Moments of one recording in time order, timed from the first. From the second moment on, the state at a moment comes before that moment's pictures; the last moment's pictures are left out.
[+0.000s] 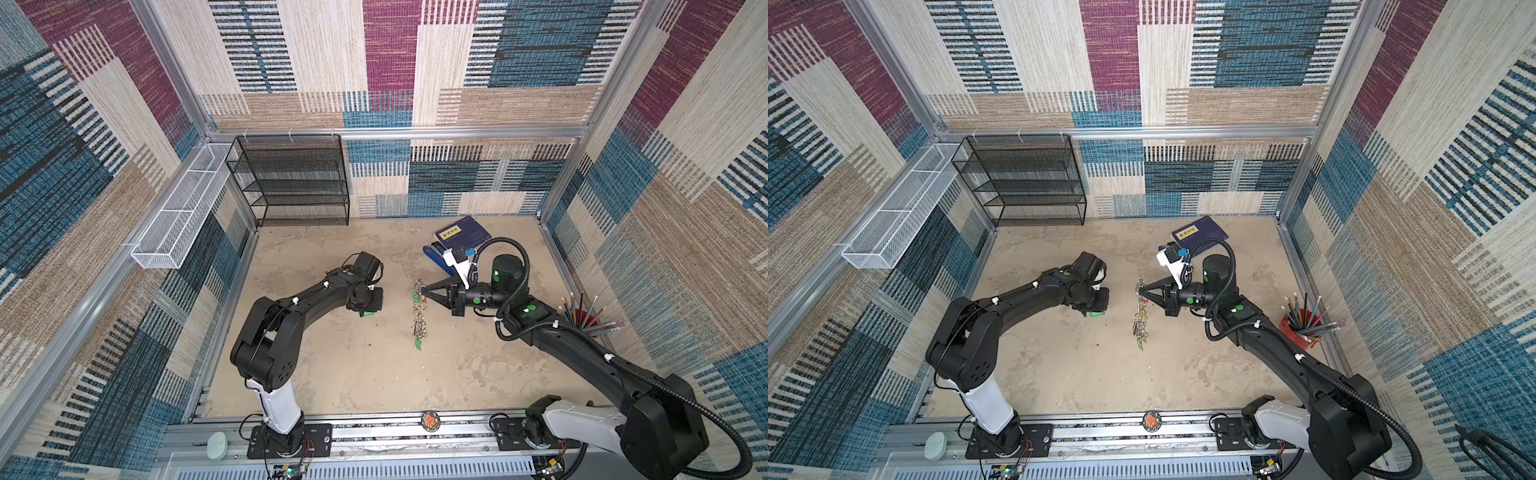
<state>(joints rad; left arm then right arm) -0.51 1.77 1.18 -0.59 0.05 -0.39 0.46 1.19 0.79 0.15 -0.88 0.32</state>
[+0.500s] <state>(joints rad) -0.54 1.84 1.20 -0.59 -0.03 -0.39 0.46 1.19 0.79 0.15 -0.88 0.32</state>
